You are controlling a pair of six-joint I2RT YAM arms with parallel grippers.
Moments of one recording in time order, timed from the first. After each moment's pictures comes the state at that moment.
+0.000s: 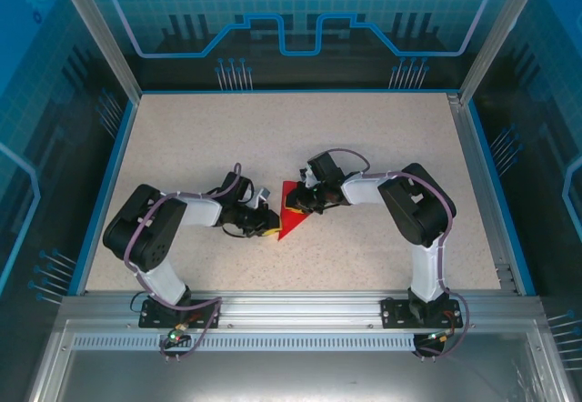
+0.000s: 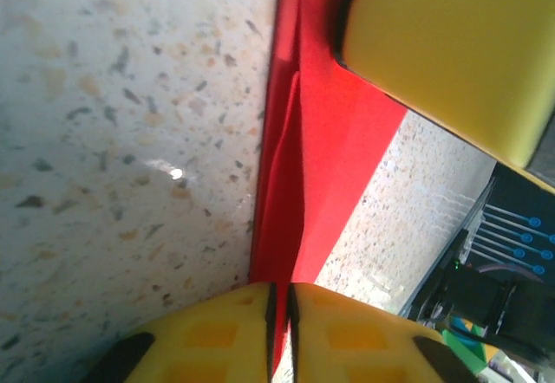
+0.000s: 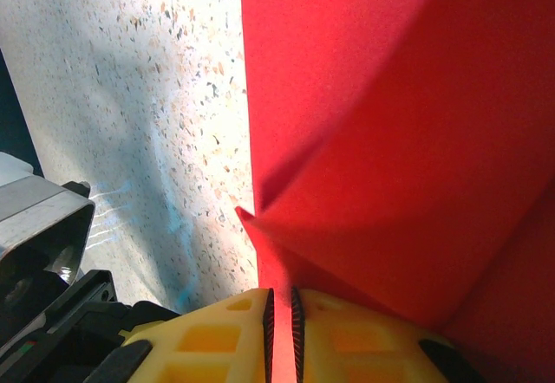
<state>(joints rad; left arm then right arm) -0.38 1.70 0.64 -0.02 0.76 -0.73 0.60 1.99 1.06 -0.03 -0.57 0.88</state>
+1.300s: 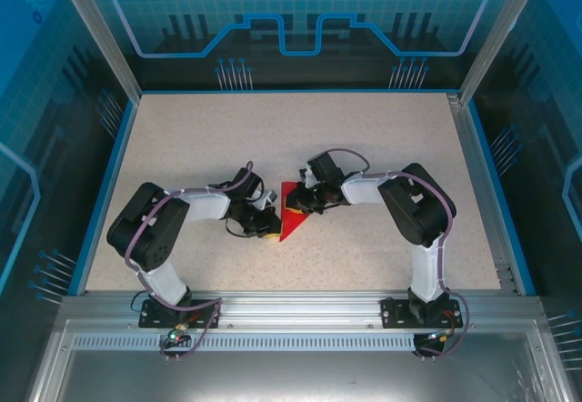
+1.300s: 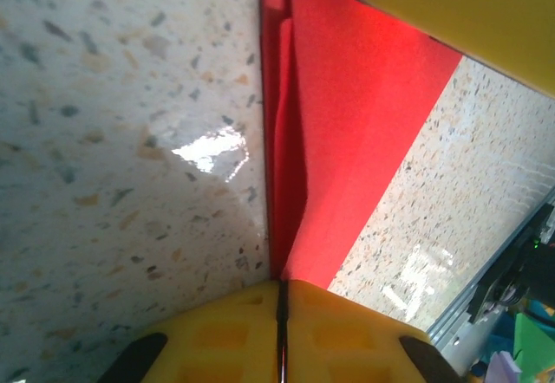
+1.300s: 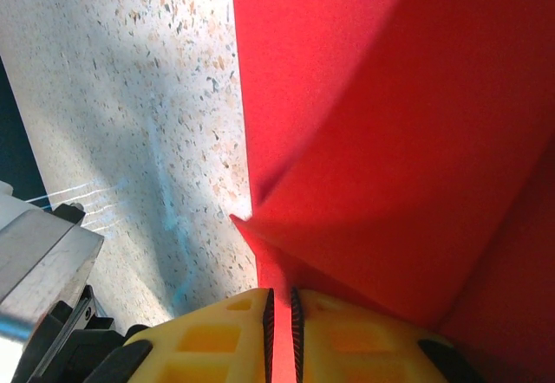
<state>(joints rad) -0.45 1.72 0.77 -0.29 0.66 -0.58 0.60 1.99 1.06 -0.04 -0.57 0.86</state>
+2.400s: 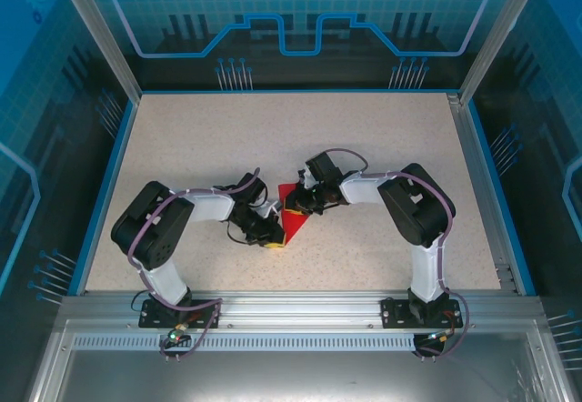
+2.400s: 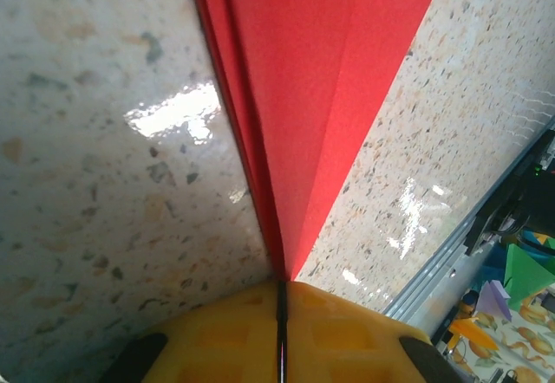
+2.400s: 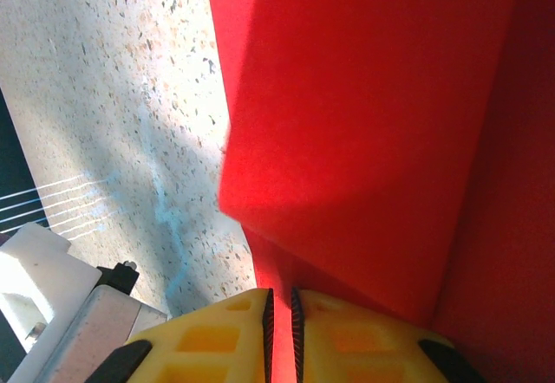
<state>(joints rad) -0.49 1.74 0.77 -0.38 0.76 -0.51 0.61 1.99 1.08 -0.09 -0.56 0.85</state>
